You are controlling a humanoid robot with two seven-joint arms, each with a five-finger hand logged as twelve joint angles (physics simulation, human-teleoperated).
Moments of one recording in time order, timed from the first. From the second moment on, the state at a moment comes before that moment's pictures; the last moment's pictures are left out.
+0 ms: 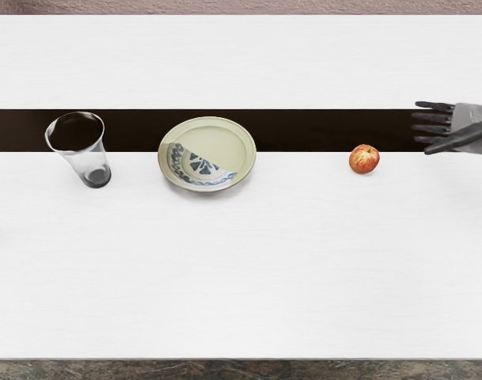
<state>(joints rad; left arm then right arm) -0.04 0.00 -0.13 -0.06 0.02 -0.03 0.14 0.83 -0.65 0.92 0.67 -0.23 0.61 -0.55</state>
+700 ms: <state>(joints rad) -0.04 0.00 -0.13 -0.06 0.02 -0.03 0.14 0.82 -0.58 0.76 1.23 -1.28 0.20 -0.59</state>
